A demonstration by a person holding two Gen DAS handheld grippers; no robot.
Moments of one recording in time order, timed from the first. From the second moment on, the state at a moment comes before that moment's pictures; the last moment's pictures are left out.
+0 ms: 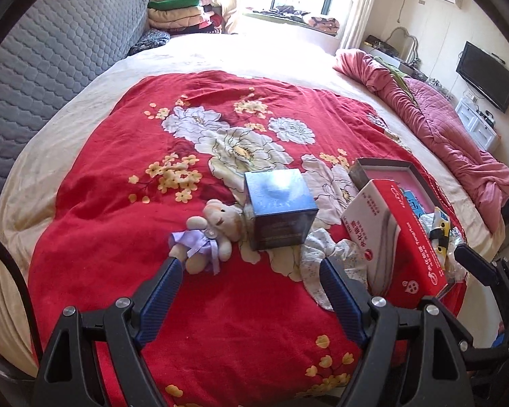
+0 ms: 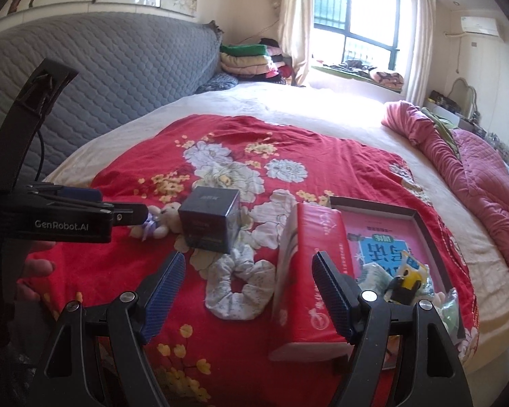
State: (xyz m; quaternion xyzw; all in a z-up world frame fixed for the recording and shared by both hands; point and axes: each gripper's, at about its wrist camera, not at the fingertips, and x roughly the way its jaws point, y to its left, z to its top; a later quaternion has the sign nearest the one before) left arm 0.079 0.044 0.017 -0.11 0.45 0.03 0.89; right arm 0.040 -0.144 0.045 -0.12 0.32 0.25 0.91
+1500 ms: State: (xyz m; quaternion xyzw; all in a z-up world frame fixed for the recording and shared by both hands) left arm 0.154 0.096 -0.082 -0.16 0.48 0.00 0.86; right arm 0.146 -0.106 -0.042 -0.13 0.39 0.26 0.87
